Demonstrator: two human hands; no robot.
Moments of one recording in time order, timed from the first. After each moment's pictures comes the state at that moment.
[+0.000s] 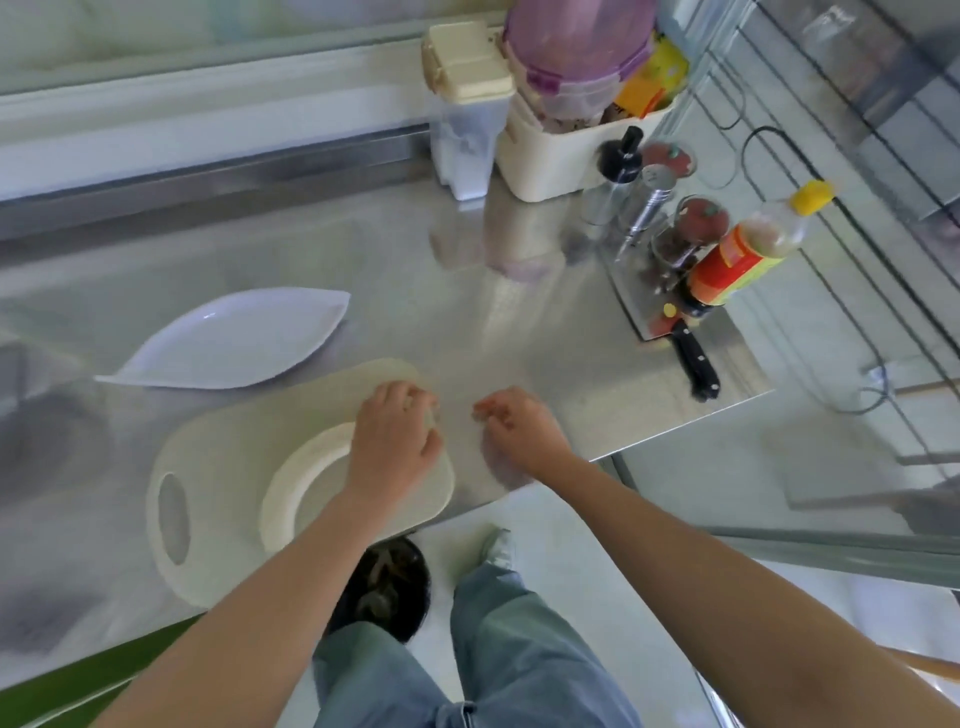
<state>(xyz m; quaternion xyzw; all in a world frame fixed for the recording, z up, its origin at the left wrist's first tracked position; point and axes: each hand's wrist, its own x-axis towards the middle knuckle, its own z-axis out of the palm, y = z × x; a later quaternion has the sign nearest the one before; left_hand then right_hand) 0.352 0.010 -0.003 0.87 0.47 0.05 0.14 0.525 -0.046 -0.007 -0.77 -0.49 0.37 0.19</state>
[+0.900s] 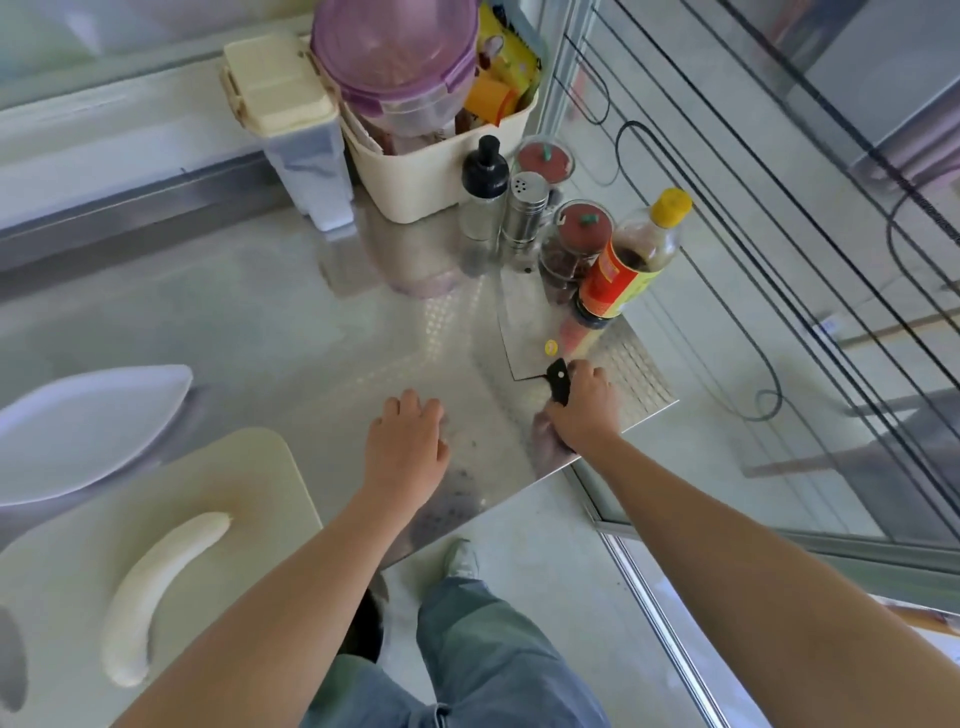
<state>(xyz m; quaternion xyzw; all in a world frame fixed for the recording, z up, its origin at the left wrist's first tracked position) 0.521 0.010 -0.016 0.89 0.43 -0.07 0.12 0.731 -0.059 -0.016 -0.91 -0.32 0.24 0.10</state>
